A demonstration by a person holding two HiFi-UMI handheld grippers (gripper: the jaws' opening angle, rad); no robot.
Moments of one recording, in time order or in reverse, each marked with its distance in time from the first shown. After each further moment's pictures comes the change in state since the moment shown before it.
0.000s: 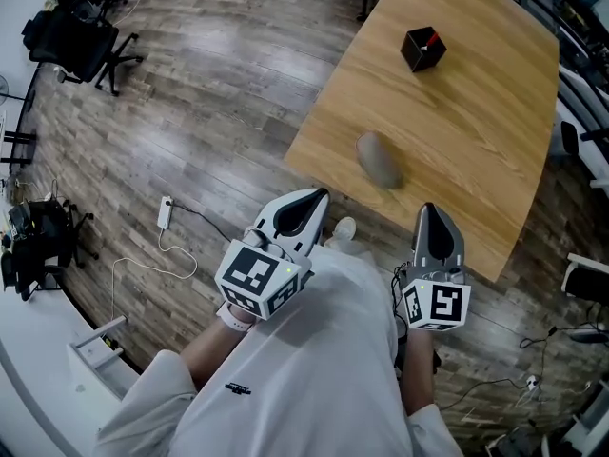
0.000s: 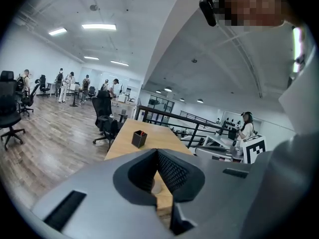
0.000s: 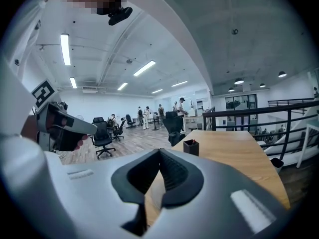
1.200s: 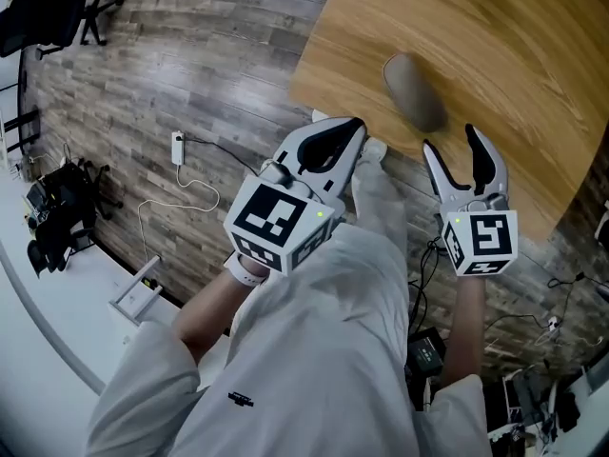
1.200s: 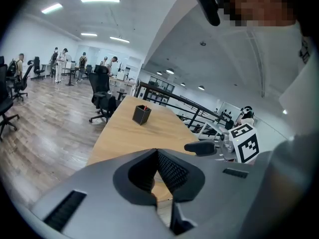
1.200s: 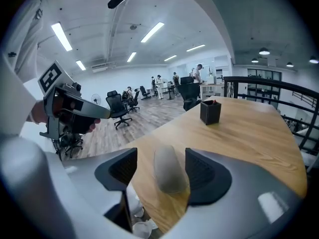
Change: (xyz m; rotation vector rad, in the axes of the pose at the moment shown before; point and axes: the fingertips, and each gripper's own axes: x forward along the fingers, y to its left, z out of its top) left arm 0.110 0.054 -0.078 -0.054 0.227 -0.043; right arm 0.101 -0.014 -0.130 -0.028 0.387 0.203
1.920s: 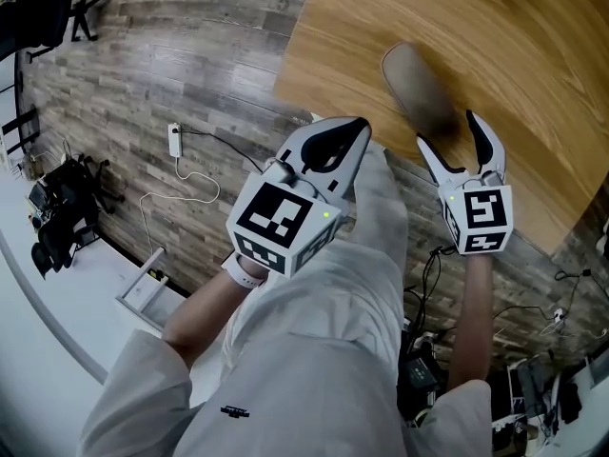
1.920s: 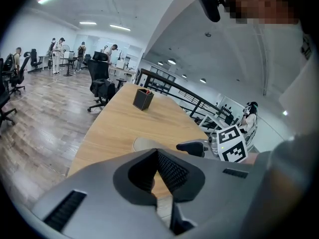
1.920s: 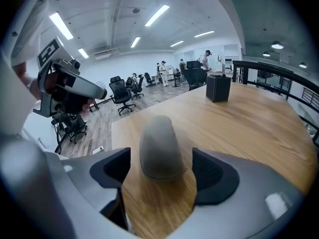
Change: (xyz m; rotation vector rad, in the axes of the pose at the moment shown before) left arm 0.058 0.029 -0.056 -0.032 0.126 -0.013; right arm 0.077 -0.026 -0.093 -0.042 0.158 0.058
